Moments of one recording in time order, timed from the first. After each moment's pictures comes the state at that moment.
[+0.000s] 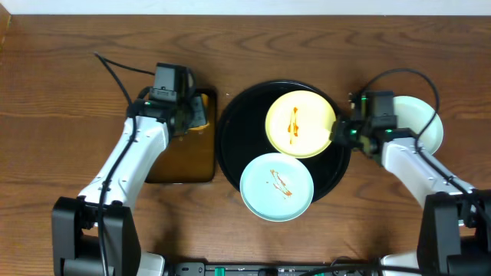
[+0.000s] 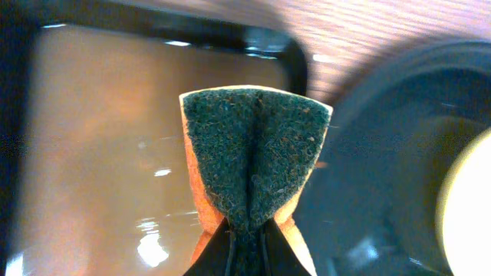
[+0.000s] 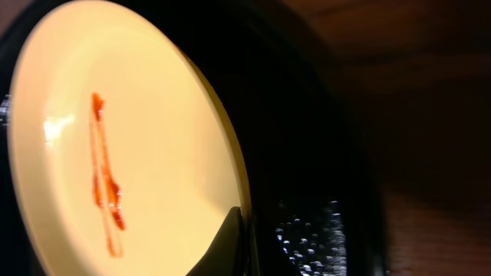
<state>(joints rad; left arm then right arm) -0.17 1.61 1.12 -0.58 0.10 -0.32 0.12 1.62 0.84 -0.24 -0.22 0.39</state>
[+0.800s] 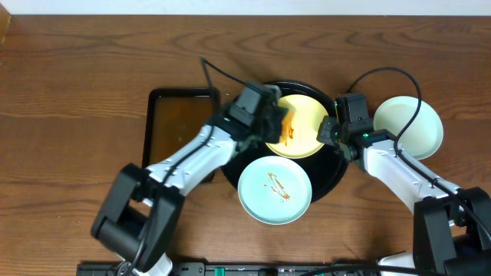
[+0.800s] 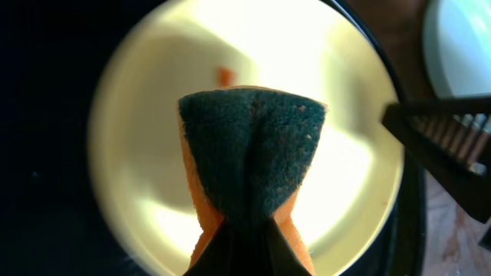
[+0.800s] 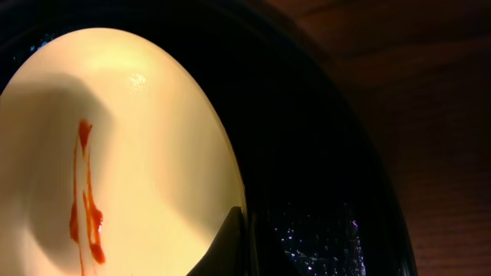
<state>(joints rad) -0.58 1.78 1.12 -0.26 0.25 -0.41 0.26 1.62 0.84 -0.23 0.03 0.53</state>
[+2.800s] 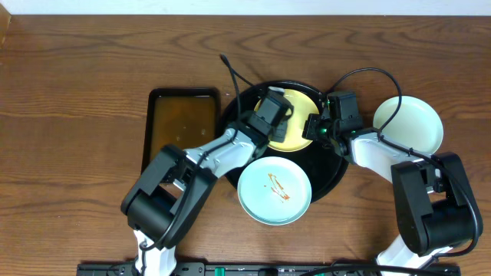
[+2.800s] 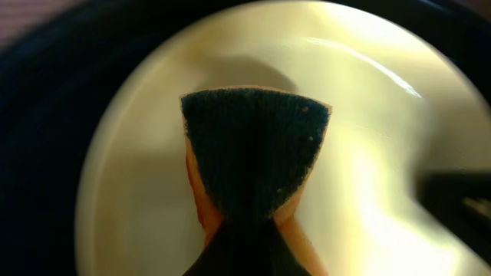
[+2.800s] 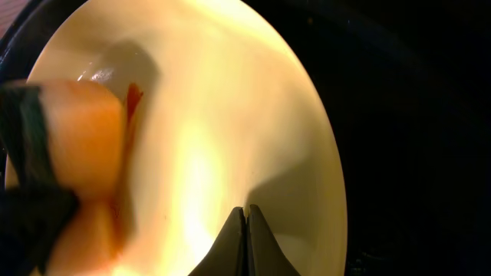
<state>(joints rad) -0.64 1.97 1.13 -0.06 -0.14 -0.40 0.26 1.83 0.86 0.03 -0.23 0.49</state>
